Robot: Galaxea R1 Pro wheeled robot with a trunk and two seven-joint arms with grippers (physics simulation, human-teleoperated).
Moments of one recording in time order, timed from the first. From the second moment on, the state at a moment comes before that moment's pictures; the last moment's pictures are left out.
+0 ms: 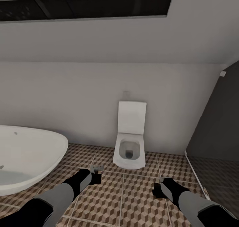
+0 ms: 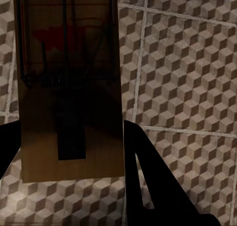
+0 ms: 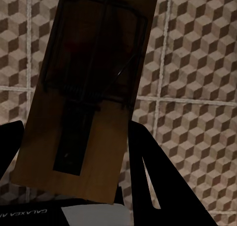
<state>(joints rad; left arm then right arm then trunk) -0.83 -0.08 -0.37 -0.17 0.45 0.40 0.04 -0.77 -0.03 0.34 -0.12 -0.38 0.46 -0.12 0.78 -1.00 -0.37</state>
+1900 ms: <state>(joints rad) -0.83 -0.12 -0.37 -0.17 0.45 0.41 0.04 -0.78 -0.04 0.34 -0.14 -0.38 0.46 -0.12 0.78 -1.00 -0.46</state>
